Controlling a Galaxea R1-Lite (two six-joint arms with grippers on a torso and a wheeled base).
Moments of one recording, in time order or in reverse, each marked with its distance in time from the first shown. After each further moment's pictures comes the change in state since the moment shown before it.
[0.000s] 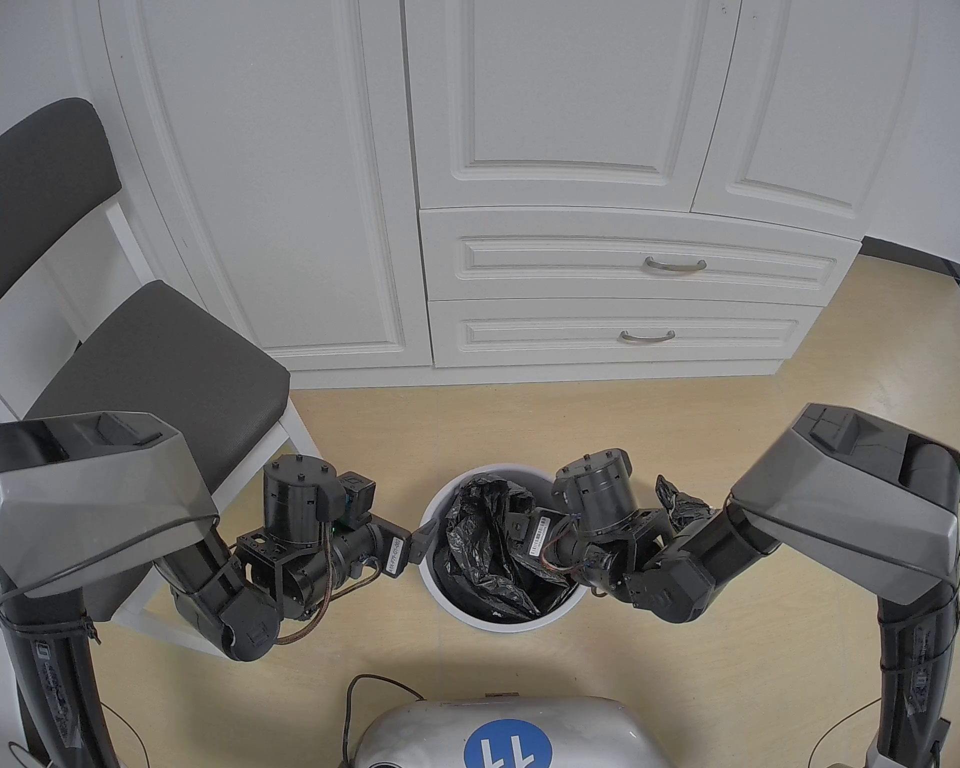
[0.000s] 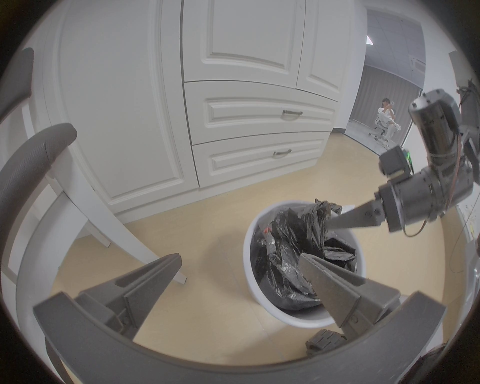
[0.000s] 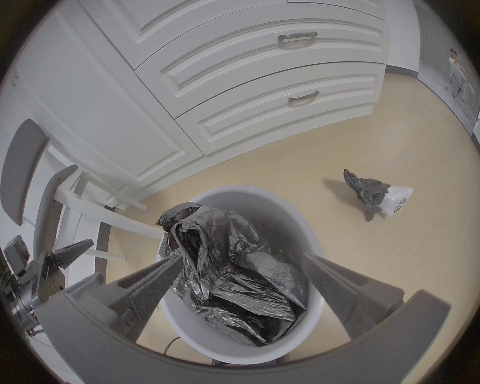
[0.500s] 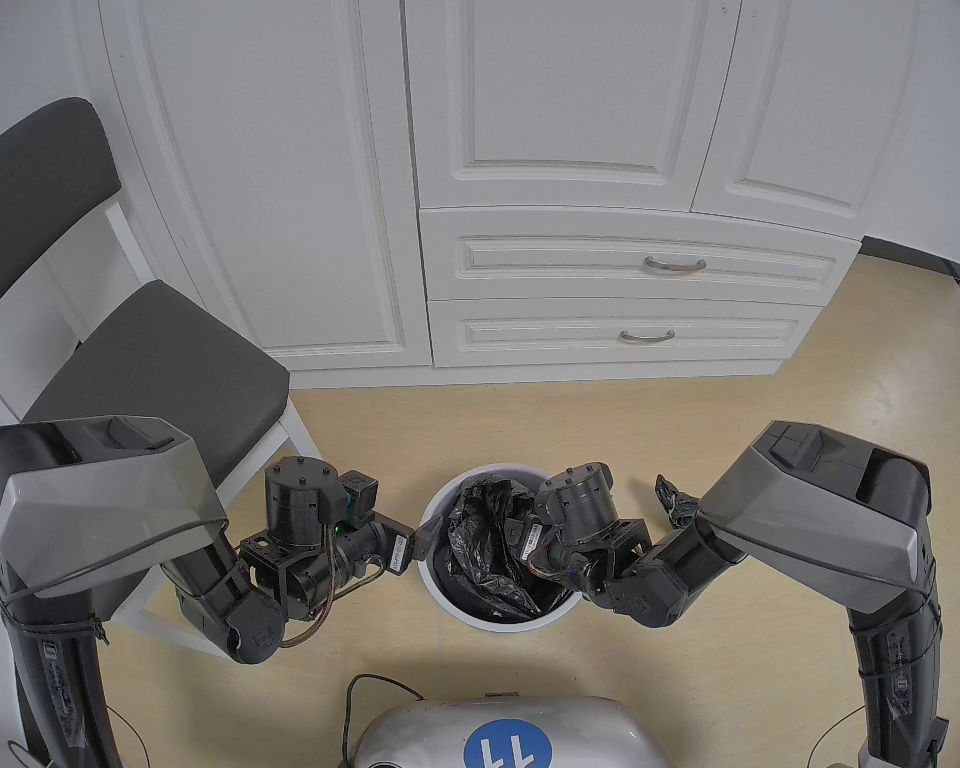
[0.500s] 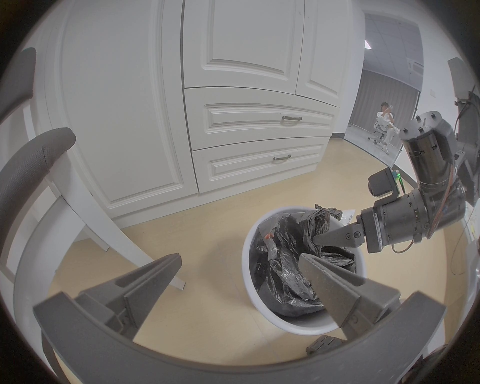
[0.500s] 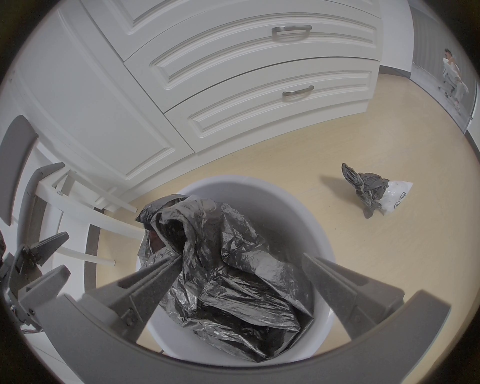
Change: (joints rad) left arm -0.005 0.023 -0.001 -0.058 0.000 0.000; right arm 0.002 0.089 -0.067 -0.003 -0.061 0.010
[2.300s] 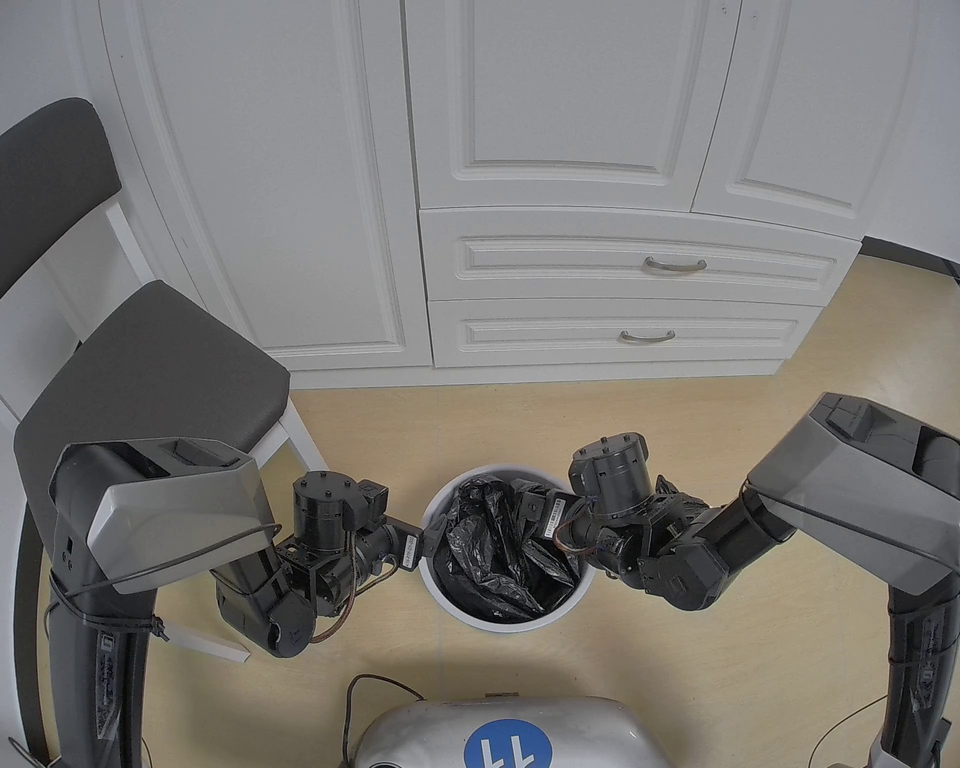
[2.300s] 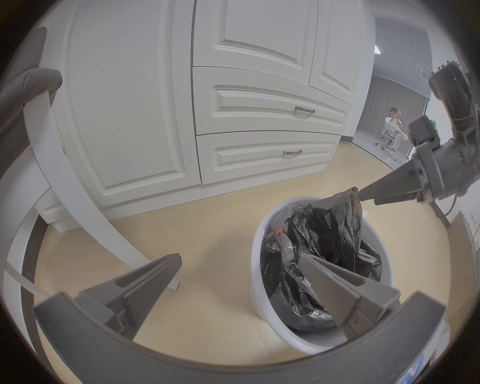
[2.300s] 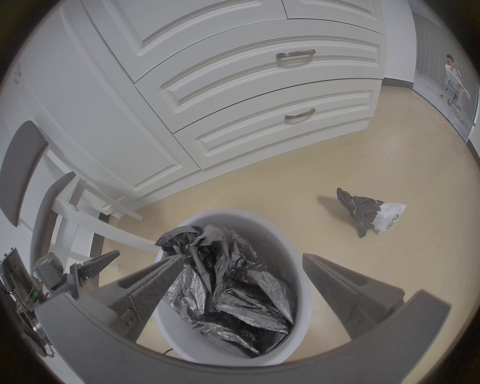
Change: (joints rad) left arm 0.033 0.196 -0.132 -0.077 -0.003 -0.038; right arm -0.033 -0.116 0.075 -0.026 0.005 -0.068
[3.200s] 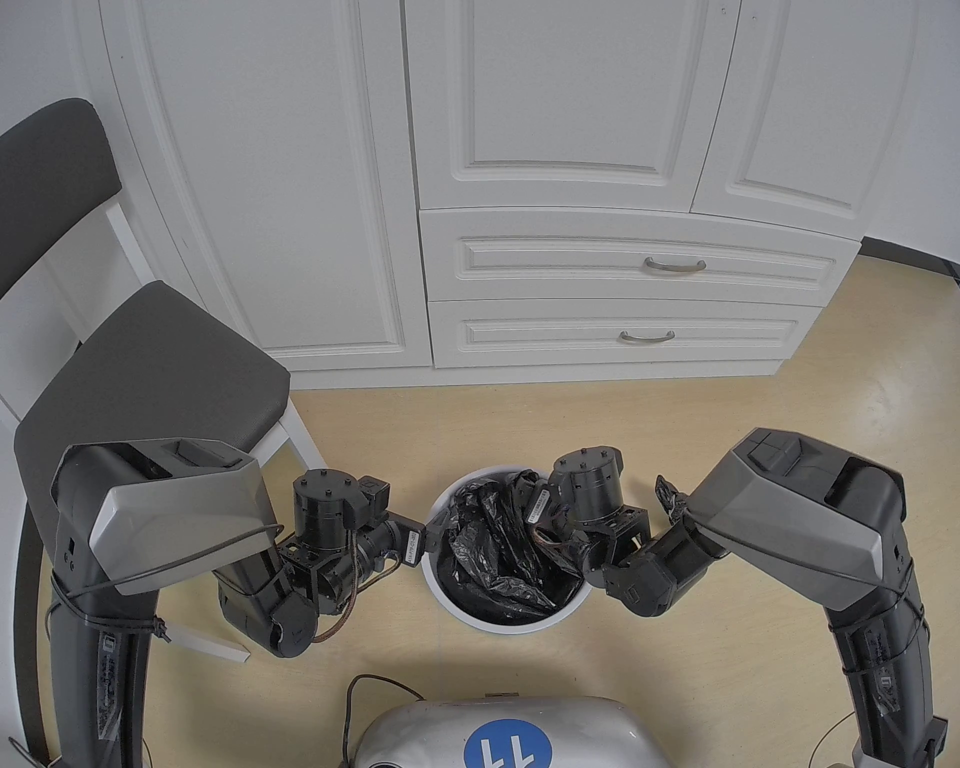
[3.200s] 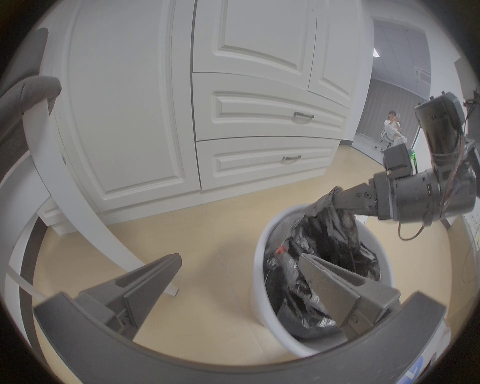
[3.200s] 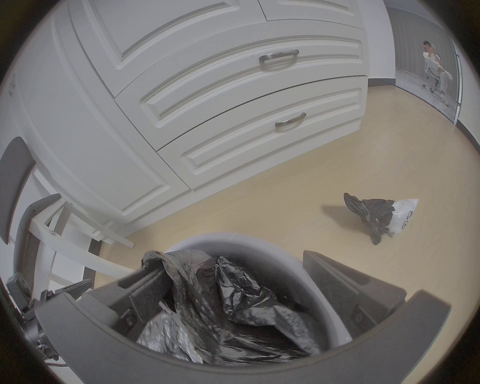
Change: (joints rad) left arm -0.004 0.004 -0.007 -0.030 0.001 0.000; right arm -0.016 0.209 -0.158 -0.168 -0.058 0.037
